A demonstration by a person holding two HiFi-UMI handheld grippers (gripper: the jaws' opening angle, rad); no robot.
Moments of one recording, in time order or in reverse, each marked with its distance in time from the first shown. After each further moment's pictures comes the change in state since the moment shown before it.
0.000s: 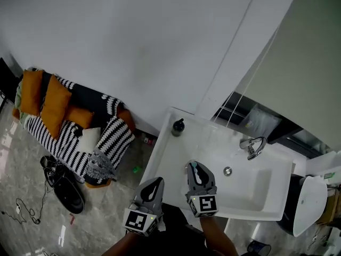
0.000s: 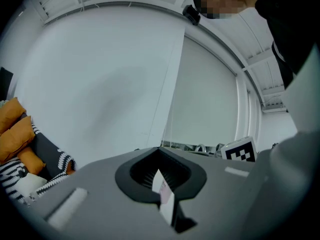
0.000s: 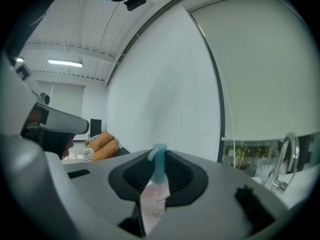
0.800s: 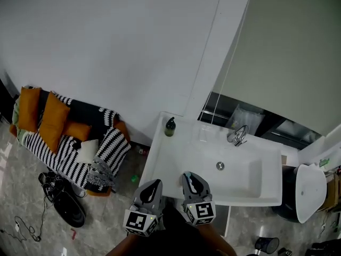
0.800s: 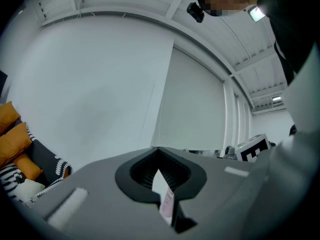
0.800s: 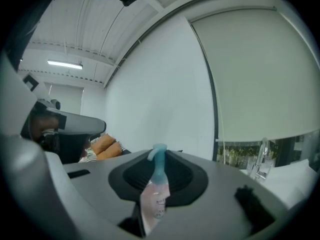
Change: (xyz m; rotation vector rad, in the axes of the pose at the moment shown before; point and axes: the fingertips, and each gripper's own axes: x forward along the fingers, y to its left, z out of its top) left arm -0.077 -0.040 0.019 0.054 -0.096 -0.071; right arm -0.102 0.063 0.015 0.051 -0.007 -0.053
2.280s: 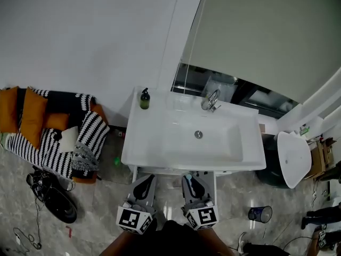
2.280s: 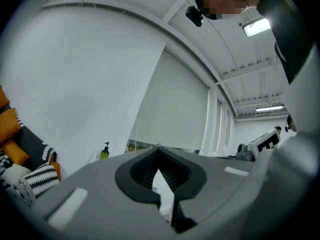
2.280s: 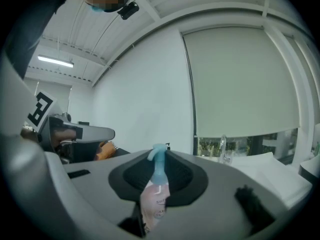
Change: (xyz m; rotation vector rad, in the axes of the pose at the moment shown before) left arm -0.085 -0.090 -0.022 -0.048 0.022 -0.172; right arm -0.175 0.033 -0.004 0.027 -0.002 -0.171
